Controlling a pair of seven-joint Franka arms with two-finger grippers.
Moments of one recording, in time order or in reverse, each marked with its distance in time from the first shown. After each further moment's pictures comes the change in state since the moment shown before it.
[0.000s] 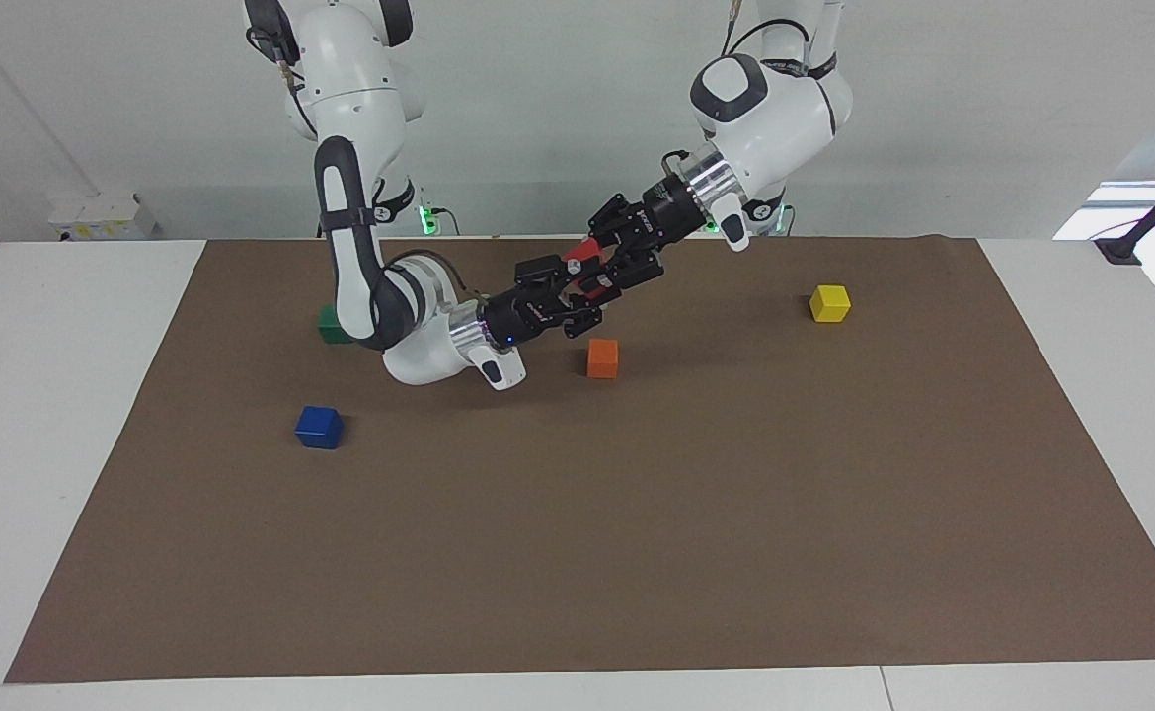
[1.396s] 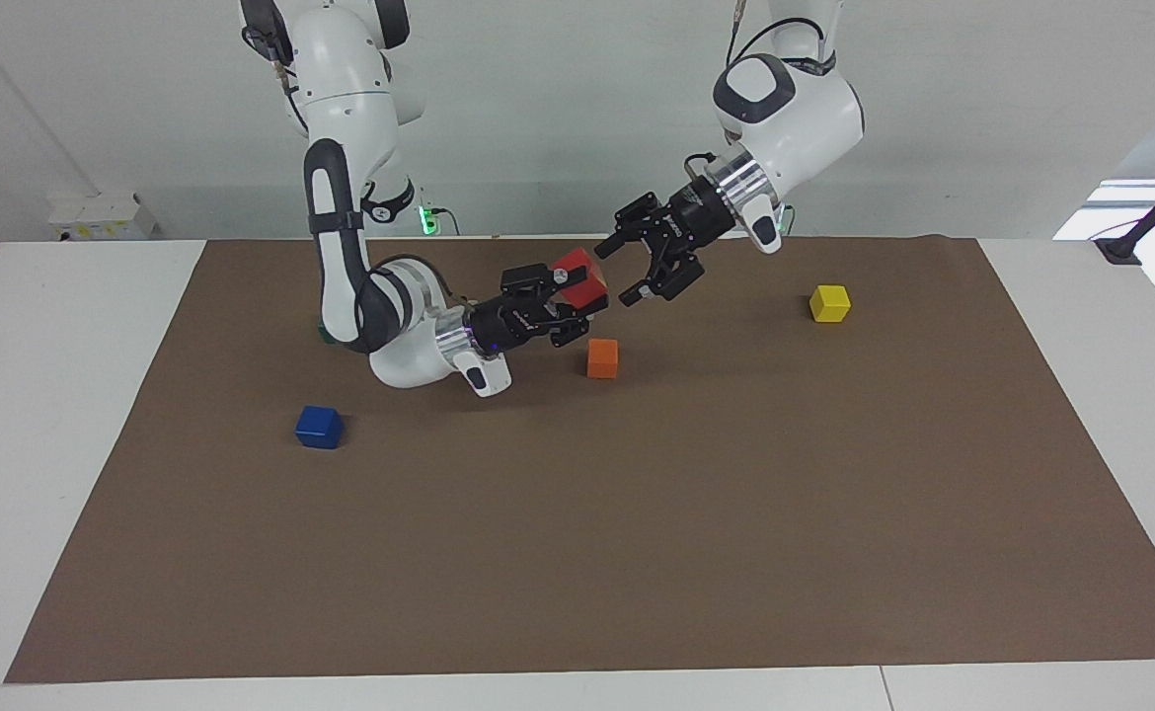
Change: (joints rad) left arm 0.107 -0.023 0.013 -0.004 0.005 -0.081 0.008; right arm -0.014 0.002 -0.020 -0.005 -0.001 0.000 -0.008
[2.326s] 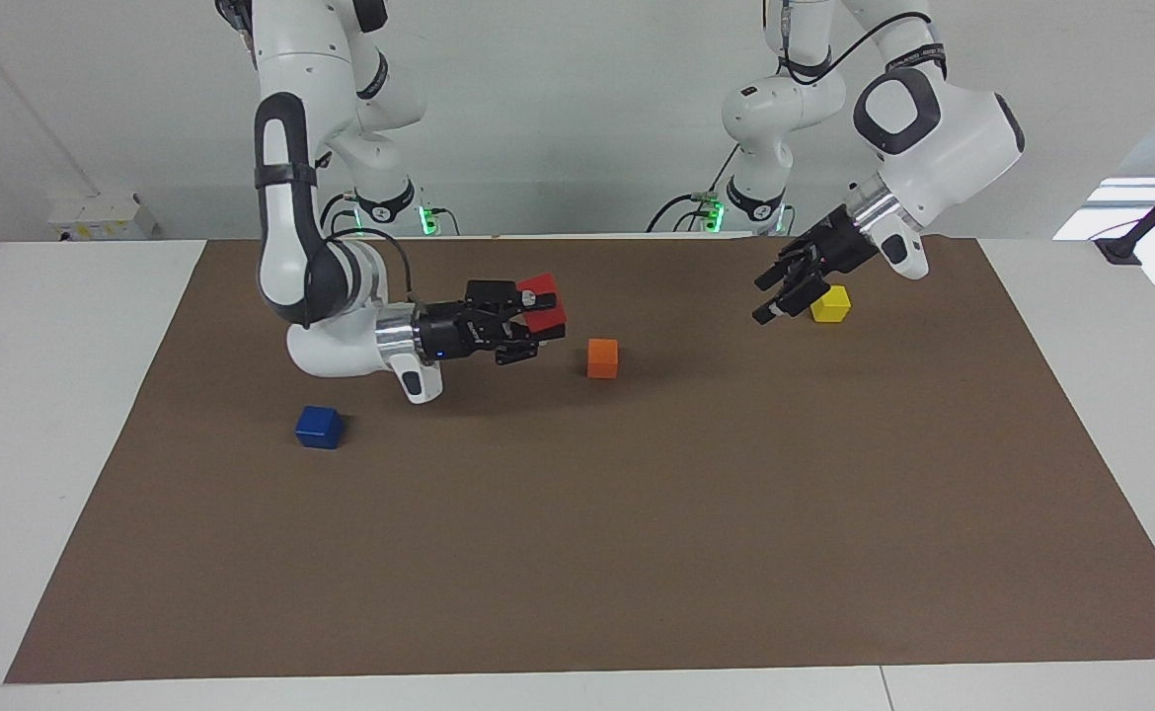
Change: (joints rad) left arm 0.367 -0.014 0.008 0.005 0.547 -0.418 0.665; right arm -0.149 -0.137 -0.011 0.063 -0.394 0.284 0.216
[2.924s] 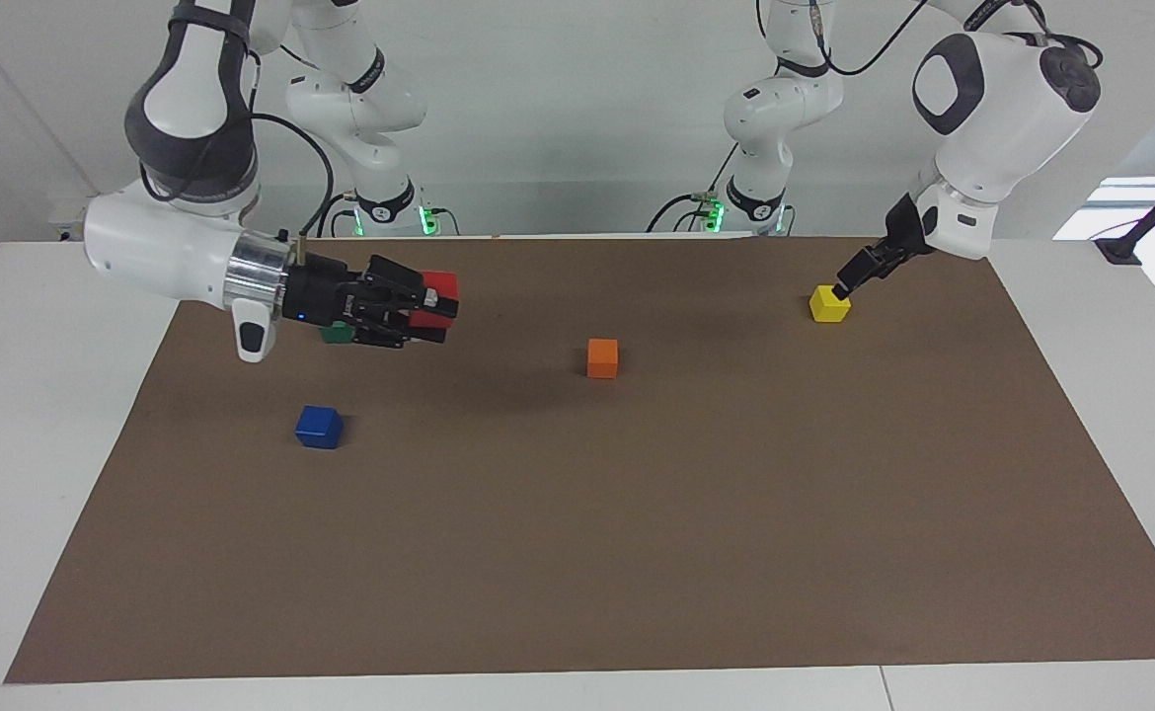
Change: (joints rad) left arm 0.078 0.051 0.014 0.224 0.558 -0.267 0.397; right arm -0.146 -0.108 -0.005 0.307 -0.695 0.131 0.569
